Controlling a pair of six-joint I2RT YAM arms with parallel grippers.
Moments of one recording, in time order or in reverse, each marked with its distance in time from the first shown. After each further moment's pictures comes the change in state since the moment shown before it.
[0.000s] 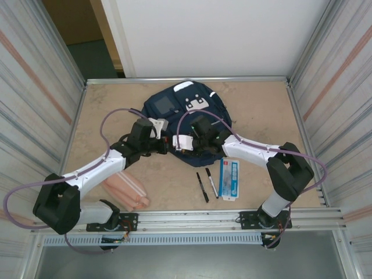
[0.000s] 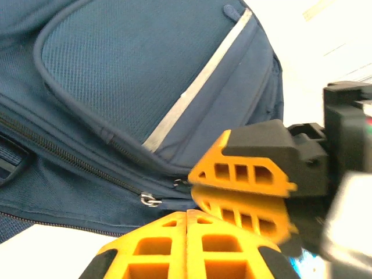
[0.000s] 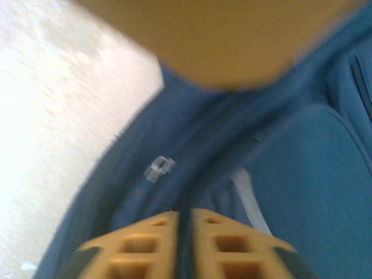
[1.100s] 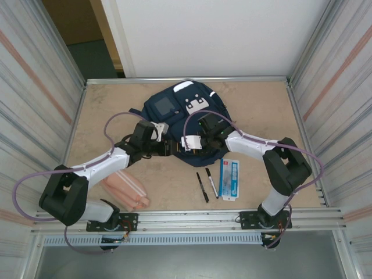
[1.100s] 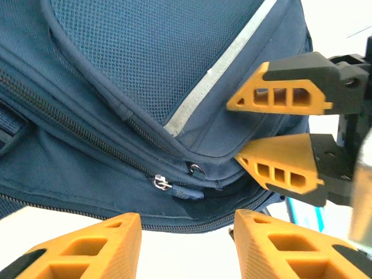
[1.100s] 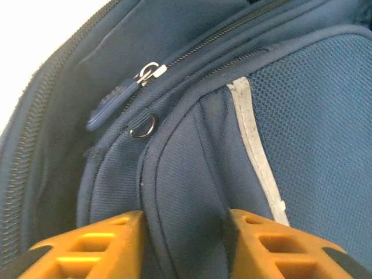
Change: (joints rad) left arm 0.023 0.102 -0.025 0.006 0.052 -0.028; right arm -0.097 0.056 -0.002 -0.051 -0.042 -0.211
